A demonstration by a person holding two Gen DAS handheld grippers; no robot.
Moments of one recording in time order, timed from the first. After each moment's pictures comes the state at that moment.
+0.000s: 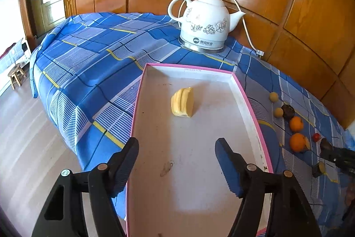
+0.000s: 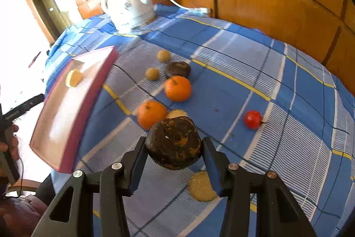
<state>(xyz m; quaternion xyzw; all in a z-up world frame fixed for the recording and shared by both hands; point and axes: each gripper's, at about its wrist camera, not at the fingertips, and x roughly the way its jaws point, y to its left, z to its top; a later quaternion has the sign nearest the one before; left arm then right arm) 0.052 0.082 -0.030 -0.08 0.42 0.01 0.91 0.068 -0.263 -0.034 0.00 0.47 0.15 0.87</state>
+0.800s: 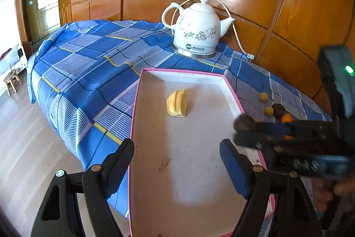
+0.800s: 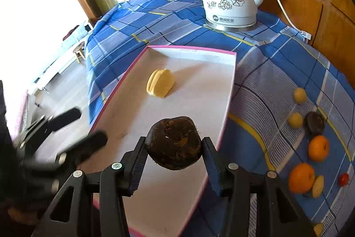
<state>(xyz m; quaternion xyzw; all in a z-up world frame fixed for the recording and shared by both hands) 0.031 0.084 -0.024 -0.08 0.39 -0.01 0.92 0.117 -0.059 -0.038 -0.03 0.49 0.27 0.83</state>
